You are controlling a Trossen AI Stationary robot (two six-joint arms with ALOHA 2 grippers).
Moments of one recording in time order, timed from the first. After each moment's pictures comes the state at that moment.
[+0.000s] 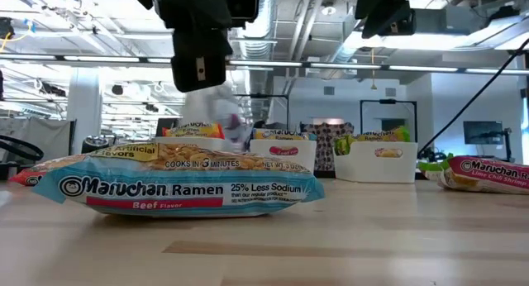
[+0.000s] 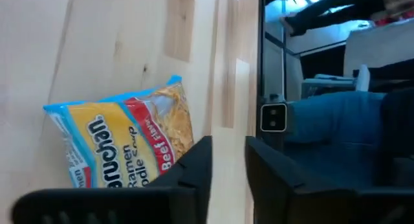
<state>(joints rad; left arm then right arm) -0.15 1.61 1.07 -0.17 0.45 -0.64 0.08 1.43 1.35 -0.94 -0.13 0.75</state>
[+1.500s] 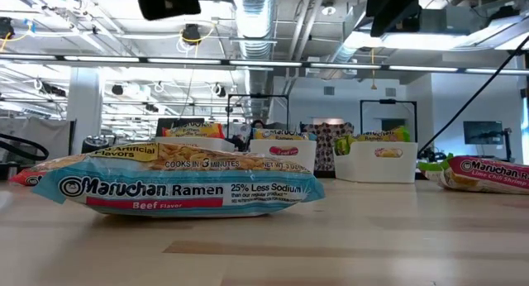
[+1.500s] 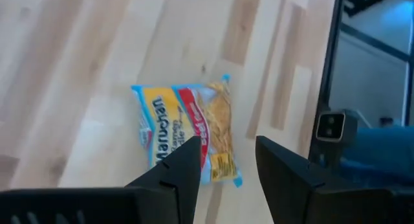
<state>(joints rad) -0.38 1.60 1.40 -0.71 -0.10 -0.70 0.13 1.43 1.35 -0.96 -0.10 0.73</state>
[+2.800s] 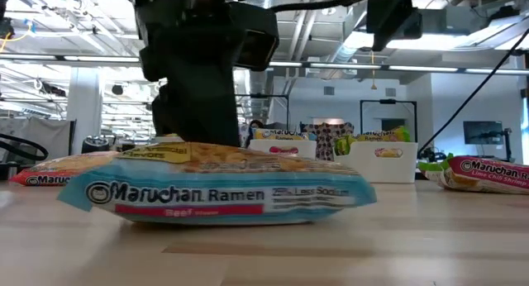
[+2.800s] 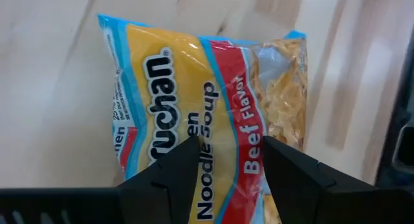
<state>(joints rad) -0.36 1.91 1.24 -0.41 0.03 -0.78 0.13 1.48 1.35 -0.98 -0.10 0.76</state>
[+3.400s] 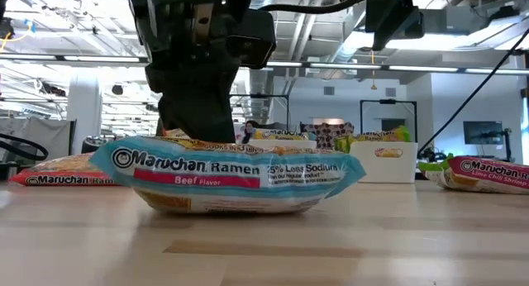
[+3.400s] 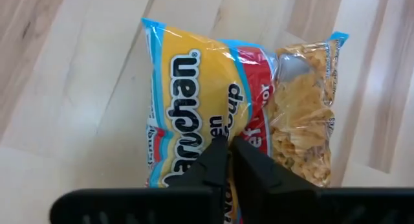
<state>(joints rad) -0.36 1.94 1.24 -0.43 -0.12 -0.75 0.13 1.48 1.35 -0.98 -0.10 0.80</state>
